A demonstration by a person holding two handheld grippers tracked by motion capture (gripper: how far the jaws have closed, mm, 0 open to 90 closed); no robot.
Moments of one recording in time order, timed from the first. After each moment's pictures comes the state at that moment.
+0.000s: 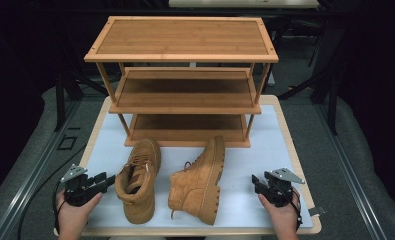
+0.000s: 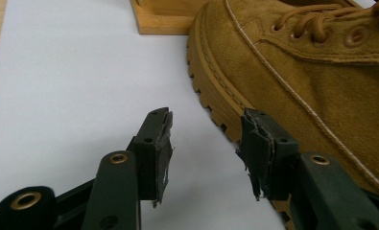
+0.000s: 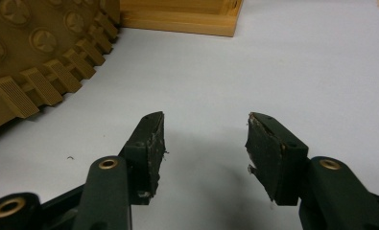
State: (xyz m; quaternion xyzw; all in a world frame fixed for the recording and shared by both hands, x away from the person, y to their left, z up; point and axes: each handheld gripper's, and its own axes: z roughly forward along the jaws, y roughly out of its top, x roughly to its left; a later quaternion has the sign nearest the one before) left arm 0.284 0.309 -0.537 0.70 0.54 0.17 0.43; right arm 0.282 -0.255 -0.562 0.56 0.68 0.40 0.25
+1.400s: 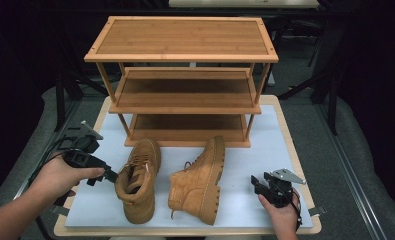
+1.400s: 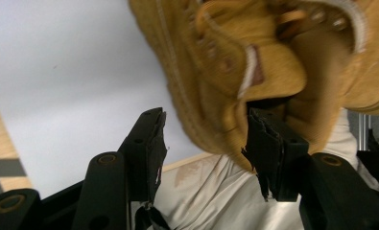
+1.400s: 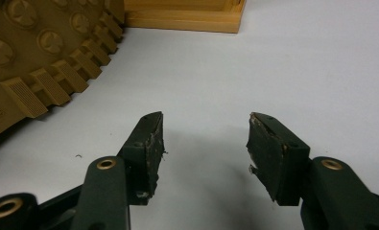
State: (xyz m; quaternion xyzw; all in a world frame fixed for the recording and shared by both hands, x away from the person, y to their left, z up) left arm 0.321 0.249 -0.388 0.77 0.61 -0.07 0.15; right arm 0.281 -0.256 -0.563 0.56 0.68 0.40 0.24
